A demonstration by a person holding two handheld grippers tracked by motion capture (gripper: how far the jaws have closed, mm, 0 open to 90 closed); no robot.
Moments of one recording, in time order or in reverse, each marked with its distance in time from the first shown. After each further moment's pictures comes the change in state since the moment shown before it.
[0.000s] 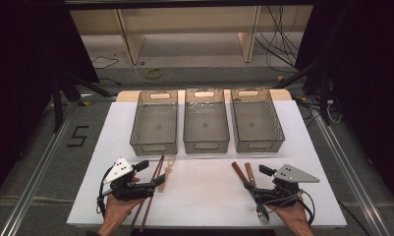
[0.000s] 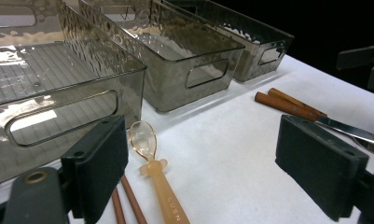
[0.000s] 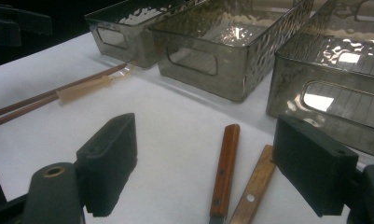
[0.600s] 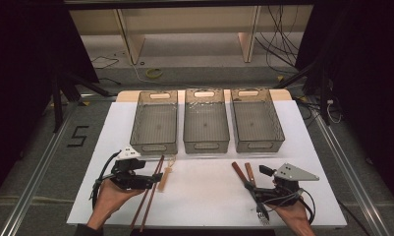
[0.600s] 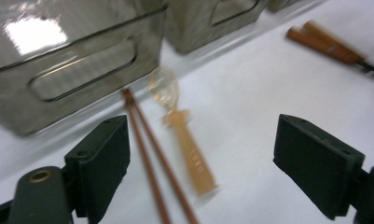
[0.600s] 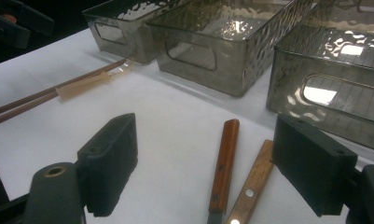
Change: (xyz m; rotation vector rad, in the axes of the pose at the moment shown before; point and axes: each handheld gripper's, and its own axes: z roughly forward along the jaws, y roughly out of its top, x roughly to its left) left arm 0.009 0.038 0.009 0.390 0.078 -0.009; right arm -0.003 0.001 0.001 0.025 0.007 0.011
